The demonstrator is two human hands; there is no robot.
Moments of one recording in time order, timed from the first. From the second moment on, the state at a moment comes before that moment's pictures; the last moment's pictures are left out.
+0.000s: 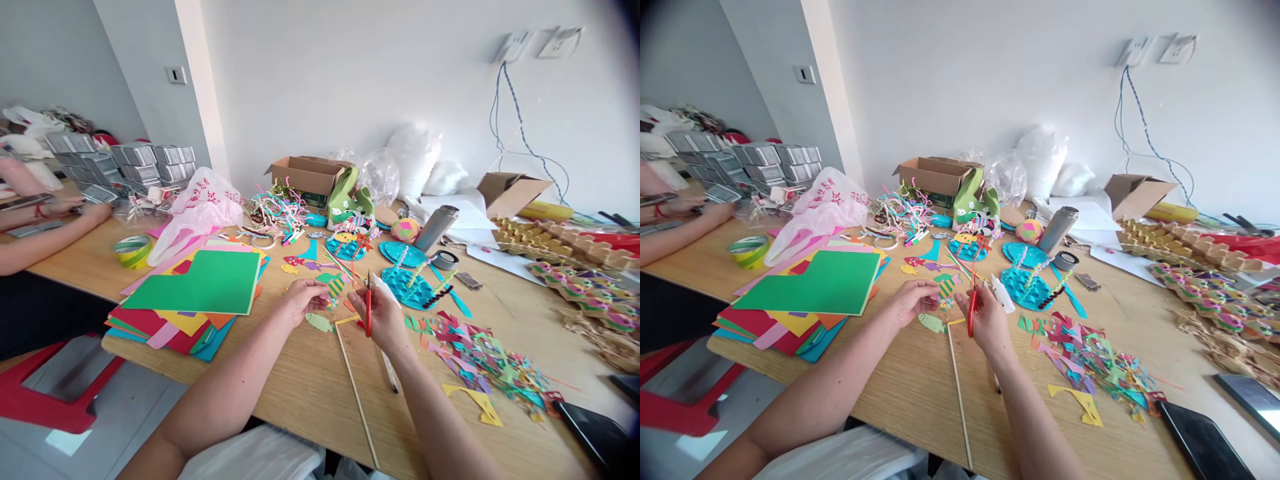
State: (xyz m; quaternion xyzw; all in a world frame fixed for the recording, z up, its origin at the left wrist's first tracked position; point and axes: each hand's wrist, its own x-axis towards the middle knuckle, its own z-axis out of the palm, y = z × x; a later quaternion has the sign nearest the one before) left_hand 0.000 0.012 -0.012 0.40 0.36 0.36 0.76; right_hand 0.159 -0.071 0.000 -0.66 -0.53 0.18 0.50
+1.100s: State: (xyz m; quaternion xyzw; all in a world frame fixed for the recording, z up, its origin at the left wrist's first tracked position) left_hand -0.010 0.018 -0.016 0.53 0.28 0.25 0.76; right_hand 0.197 -0.238 -0.006 -0.79 -0.60 0.08 -0.12
